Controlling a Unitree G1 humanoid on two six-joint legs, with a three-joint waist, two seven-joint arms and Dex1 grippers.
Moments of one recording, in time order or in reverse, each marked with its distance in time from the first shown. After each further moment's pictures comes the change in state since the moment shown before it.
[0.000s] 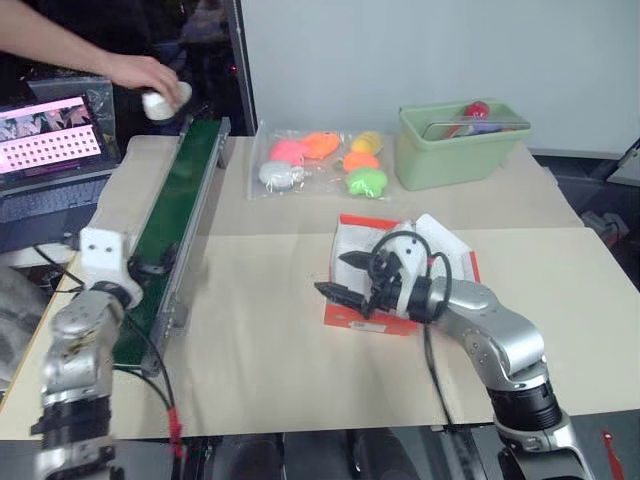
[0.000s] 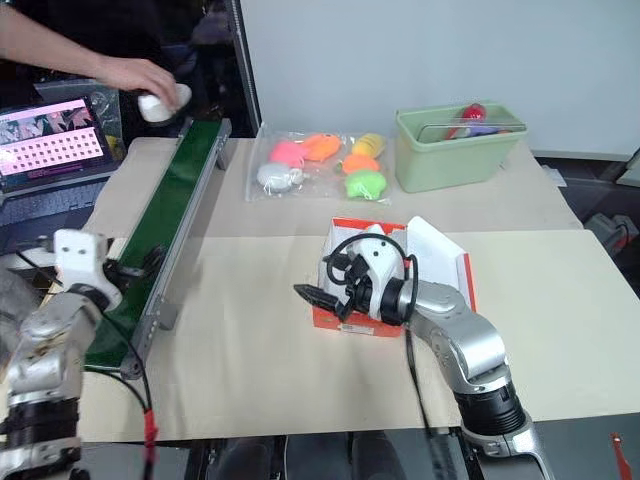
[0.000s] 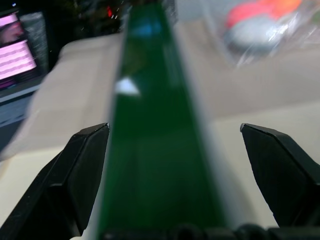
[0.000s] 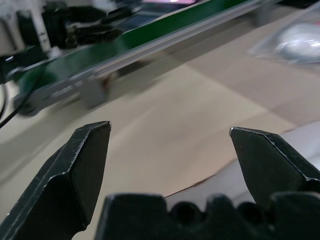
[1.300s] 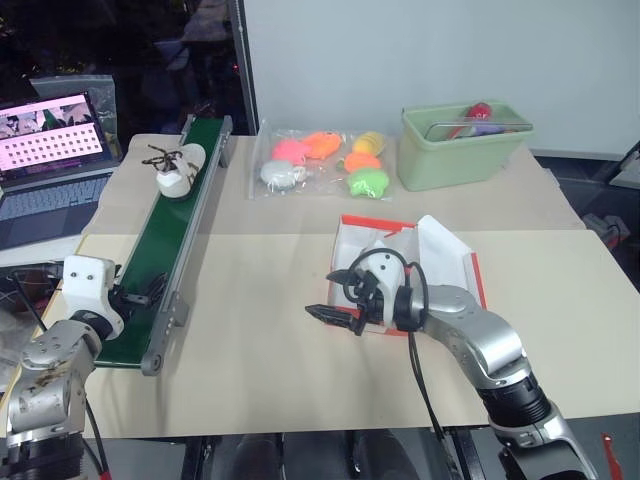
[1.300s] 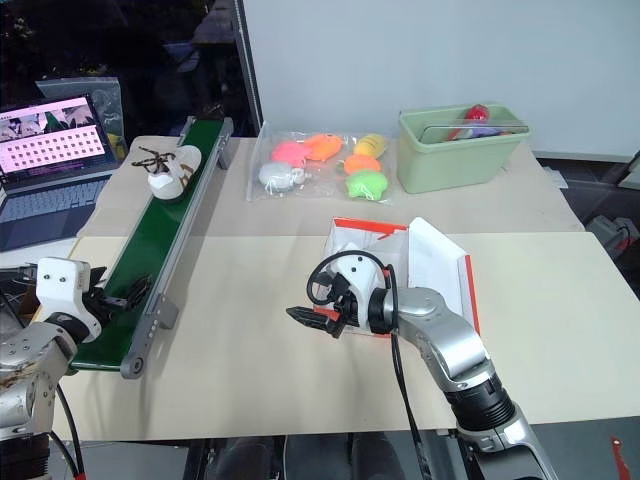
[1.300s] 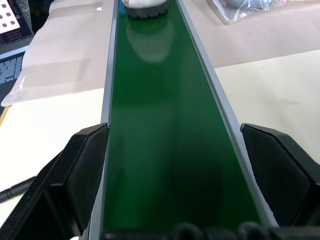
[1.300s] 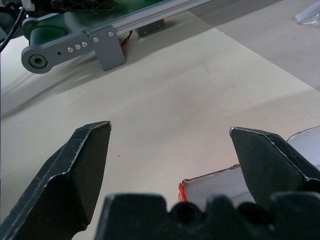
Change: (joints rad) left arm 0.114 0.009 0.013 -0.116 -0.073 0.093 -0.057; right arm -0.022 -0.003 0.105 0.075 -0.088 -0.029 0.023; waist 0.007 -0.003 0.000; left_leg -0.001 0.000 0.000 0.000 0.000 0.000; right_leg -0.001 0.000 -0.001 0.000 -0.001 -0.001
